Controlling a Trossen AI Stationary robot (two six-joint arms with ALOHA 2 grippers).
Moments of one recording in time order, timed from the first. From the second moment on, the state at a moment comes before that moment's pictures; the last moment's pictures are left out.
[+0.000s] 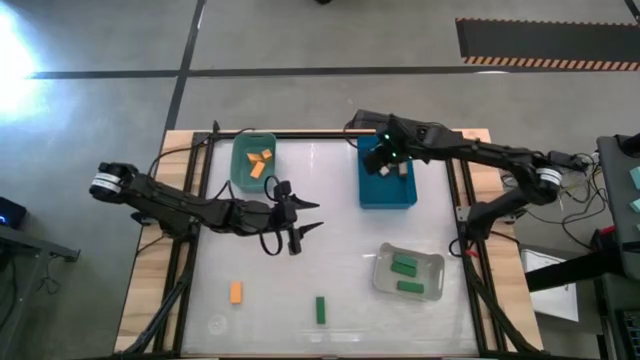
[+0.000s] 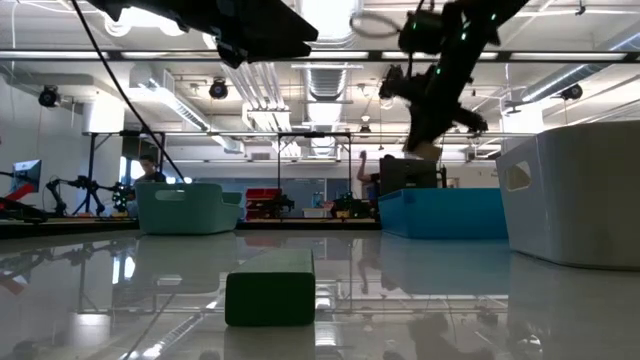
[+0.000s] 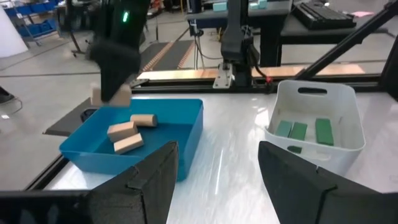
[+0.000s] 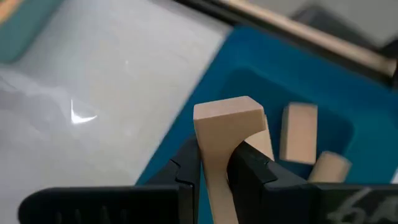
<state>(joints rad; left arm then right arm) -0.20 1.34 0.78 0.35 -0.43 0.01 -0.49 1.45 1.15 -0.67 0.13 0.49</state>
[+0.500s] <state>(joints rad) -0.20 1.32 0.78 0.35 -0.43 0.01 -0.60 1.65 1.11 -0.54 0.12 0.78</state>
